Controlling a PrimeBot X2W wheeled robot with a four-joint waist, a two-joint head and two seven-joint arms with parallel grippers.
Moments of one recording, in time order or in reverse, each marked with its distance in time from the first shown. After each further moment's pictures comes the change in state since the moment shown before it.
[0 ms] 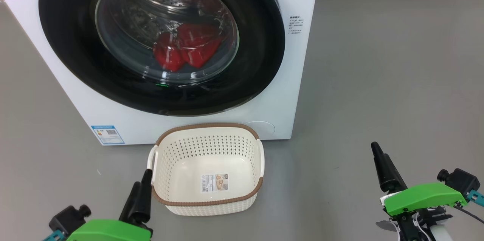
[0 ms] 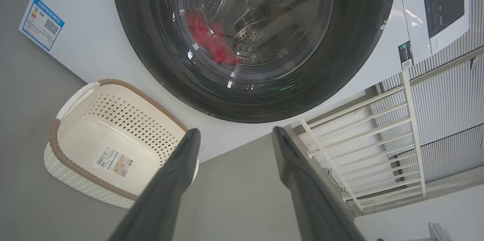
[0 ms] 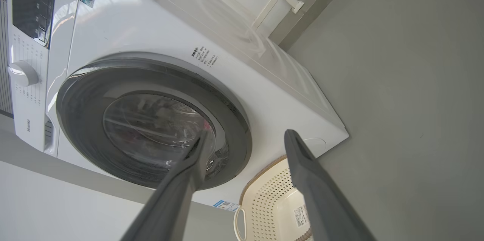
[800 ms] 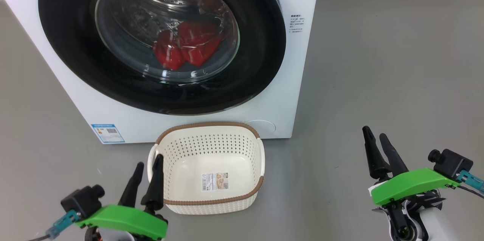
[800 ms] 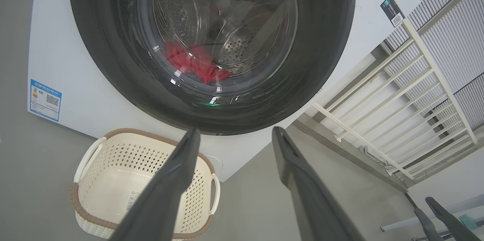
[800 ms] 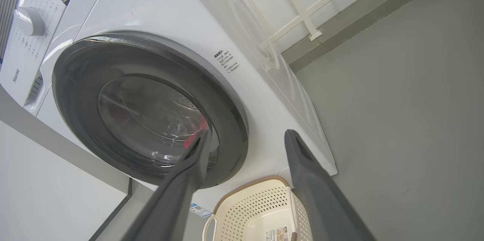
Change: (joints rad) left arm -0.048 0.002 -0.048 -0.021 0.296 0.021 -0.063; right arm -0.063 -0.006 0.034 0.001 -0.251 0.000 -0.065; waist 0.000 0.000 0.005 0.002
